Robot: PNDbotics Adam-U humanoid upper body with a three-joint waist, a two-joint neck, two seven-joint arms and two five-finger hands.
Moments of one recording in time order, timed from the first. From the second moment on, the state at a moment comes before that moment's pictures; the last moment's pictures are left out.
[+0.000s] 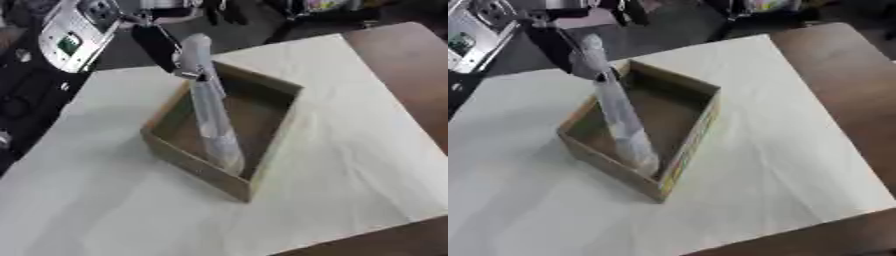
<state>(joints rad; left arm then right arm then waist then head) -1.20 0.62 -0.42 -1.25 -0.25 -0.41 -0.71 -0.41 -0.48 -0.35 -1.82 -0.39 -0.10 0.24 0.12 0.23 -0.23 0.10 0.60</state>
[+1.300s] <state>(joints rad) -1.09 0.70 -0.45 -1.25 -0.32 -0.45 -0.66 -0.41 -0.48 -0.35 -1.82 -0.40 -0.10 0.23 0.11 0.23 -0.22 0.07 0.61</state>
